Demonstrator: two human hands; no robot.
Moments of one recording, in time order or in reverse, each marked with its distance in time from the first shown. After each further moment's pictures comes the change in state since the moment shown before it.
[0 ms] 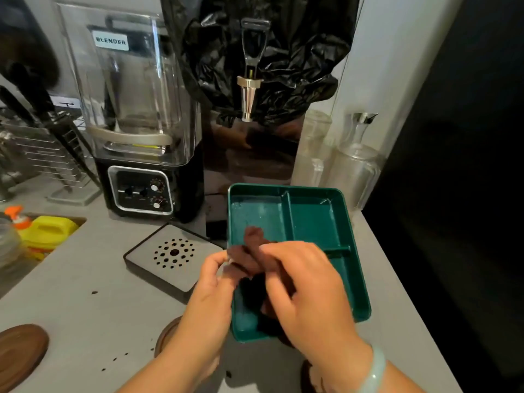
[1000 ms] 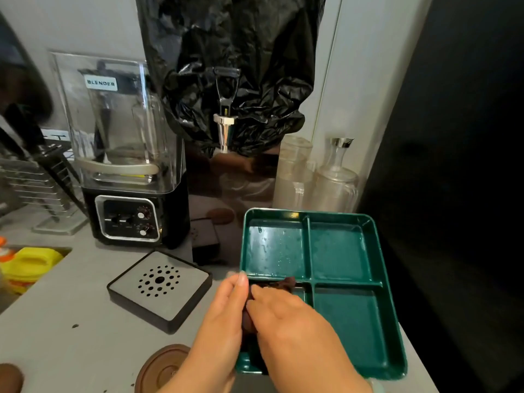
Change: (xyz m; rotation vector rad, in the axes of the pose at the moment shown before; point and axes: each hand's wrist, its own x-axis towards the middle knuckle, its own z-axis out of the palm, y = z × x) left_hand -0.006 0.012 0.046 -0.044 -0.044 -0.029; right_hand -0.013 0.002 -0.019 -0.397 -0.398 -0.116
